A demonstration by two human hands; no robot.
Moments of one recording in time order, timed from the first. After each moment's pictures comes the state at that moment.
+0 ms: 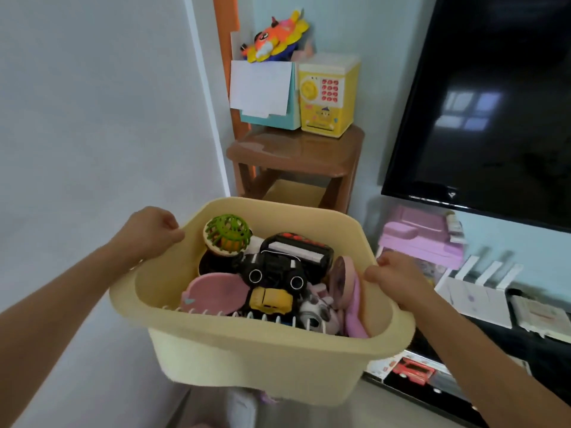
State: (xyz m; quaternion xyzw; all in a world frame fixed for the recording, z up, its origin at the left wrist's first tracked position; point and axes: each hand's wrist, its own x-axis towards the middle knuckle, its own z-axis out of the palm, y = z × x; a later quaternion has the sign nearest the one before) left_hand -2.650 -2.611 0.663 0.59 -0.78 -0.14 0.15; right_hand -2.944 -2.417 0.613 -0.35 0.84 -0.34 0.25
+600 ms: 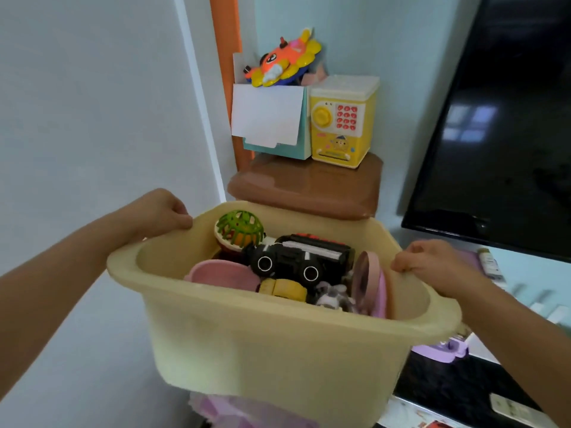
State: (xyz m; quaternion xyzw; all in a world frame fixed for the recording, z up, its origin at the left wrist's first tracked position) left_hand -2.696 -2.751 0.709 0.55 -0.81 -0.19 0.09; right_hand -2.993 -2.524 0.667 -0.32 0.82 -0.39 0.27
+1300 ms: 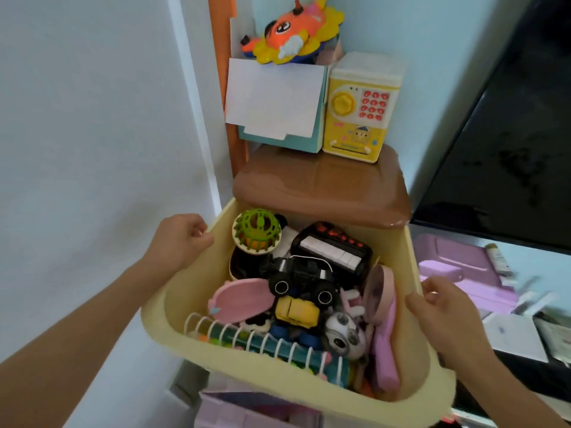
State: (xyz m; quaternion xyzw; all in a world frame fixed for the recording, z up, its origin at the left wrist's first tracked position) left_hand -2.711 -2.842 0.628 0.49 -0.82 -0.19 0.21; right_hand -2.937 -2.576 0.610 -0.27 0.89 -0.36 0.11
